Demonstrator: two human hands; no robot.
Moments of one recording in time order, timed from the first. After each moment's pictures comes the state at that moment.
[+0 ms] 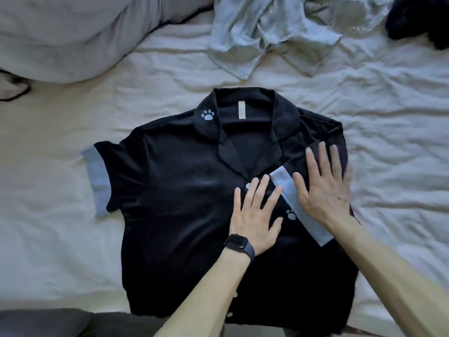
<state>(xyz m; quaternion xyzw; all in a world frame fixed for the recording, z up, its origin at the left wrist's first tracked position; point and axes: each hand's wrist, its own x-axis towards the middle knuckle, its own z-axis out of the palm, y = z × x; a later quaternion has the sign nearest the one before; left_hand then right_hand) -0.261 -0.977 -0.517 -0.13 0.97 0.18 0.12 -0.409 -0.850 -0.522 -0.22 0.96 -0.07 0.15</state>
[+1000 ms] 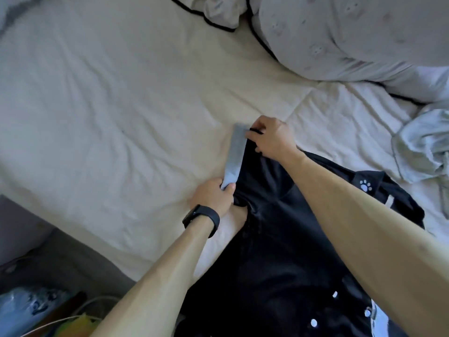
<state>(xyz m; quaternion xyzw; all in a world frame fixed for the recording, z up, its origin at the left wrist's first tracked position) -0.055 -1.327 -0.500 -0.64 0.57 0.51 0.06 -0.253 -1.385 -0.487 -0.43 0.82 -0.12 0.37</state>
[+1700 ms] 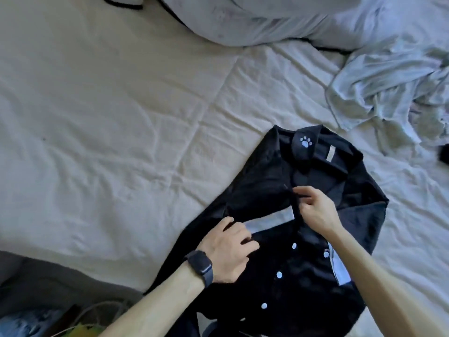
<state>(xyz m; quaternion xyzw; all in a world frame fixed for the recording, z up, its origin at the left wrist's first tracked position) -0.083 -1.172 -0.476 -0.06 0.96 0.28 0.00 -0.333 -1.085 -0.436 -0.18 0.90 -0.10 0.39</state>
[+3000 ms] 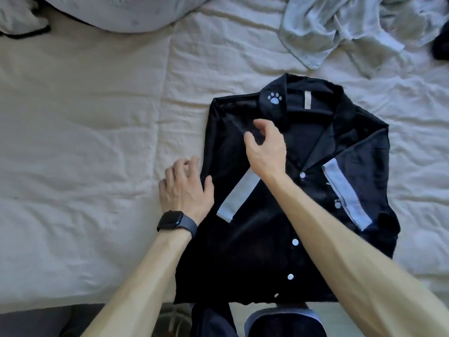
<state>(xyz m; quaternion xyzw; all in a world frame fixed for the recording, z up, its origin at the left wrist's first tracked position) -0.124 -1.250 -0.474 -0.37 0.91 0.18 0.07 -0.290 -1.156 -0.480 -0.07 0.90 -0.36 0.23</state>
